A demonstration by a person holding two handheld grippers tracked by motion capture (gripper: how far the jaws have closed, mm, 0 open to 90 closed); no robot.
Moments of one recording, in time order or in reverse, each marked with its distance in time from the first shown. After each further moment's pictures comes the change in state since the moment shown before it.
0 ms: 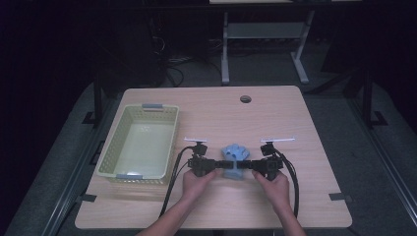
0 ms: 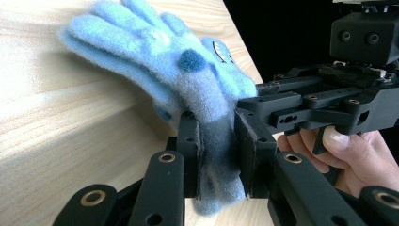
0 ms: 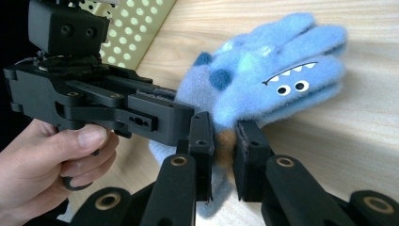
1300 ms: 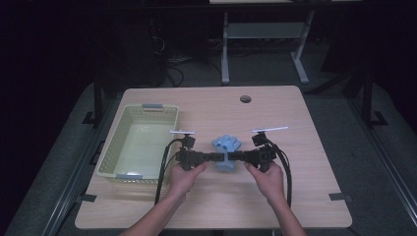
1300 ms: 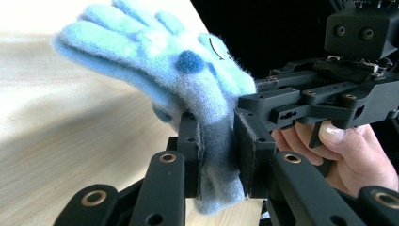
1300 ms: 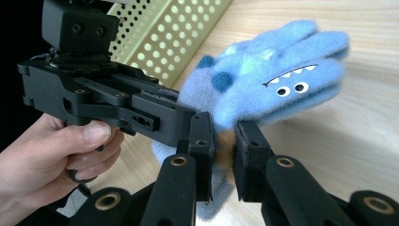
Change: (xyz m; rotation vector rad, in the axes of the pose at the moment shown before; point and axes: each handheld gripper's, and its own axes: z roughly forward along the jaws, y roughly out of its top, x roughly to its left) left arm -0.019 0.019 -0.046 -0.040 -0.025 0.042; right arm 0.045 0.029 -0.004 -0.006 0.023 -0.091
